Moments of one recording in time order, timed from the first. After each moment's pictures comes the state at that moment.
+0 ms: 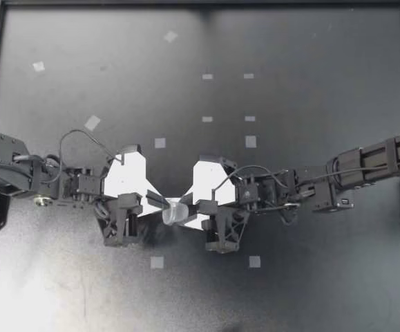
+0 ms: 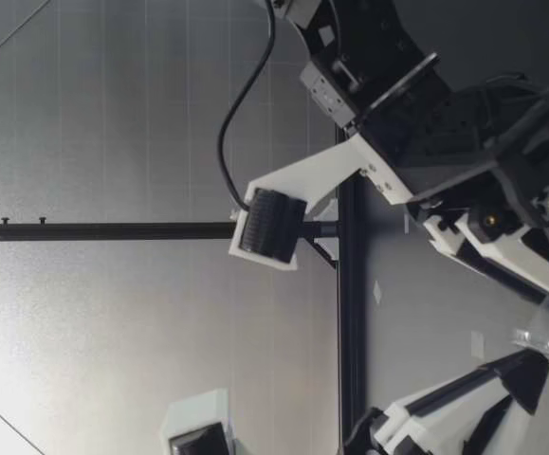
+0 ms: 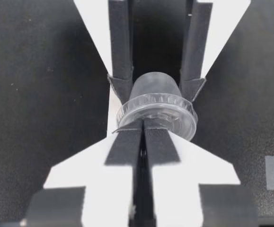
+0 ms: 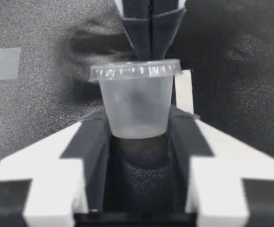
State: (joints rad) left arm -0.05 0.07 0.93 -0.10 -0.25 -0.01; right arm -0.01 0.42 0.57 -0.07 -0.30 0.13
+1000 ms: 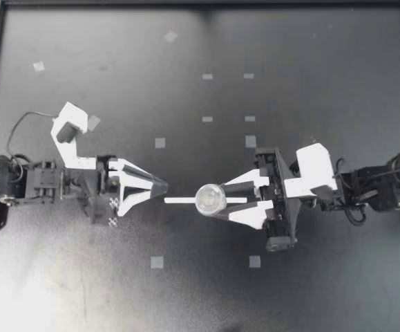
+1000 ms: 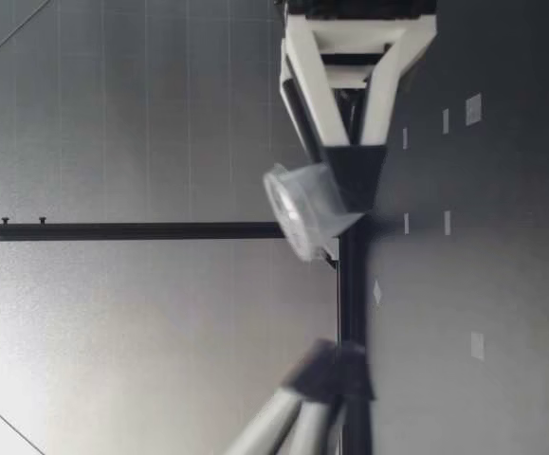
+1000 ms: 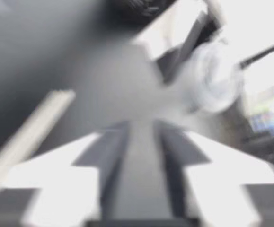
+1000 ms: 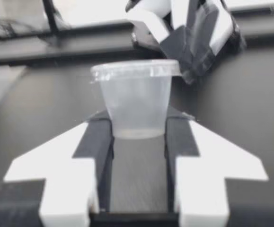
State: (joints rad) left arm -0.06 0.00 1.12 -0.09 -0.99 -0.99; right arm -0.01 0.33 0.95 -0.10 -1.35 0.13
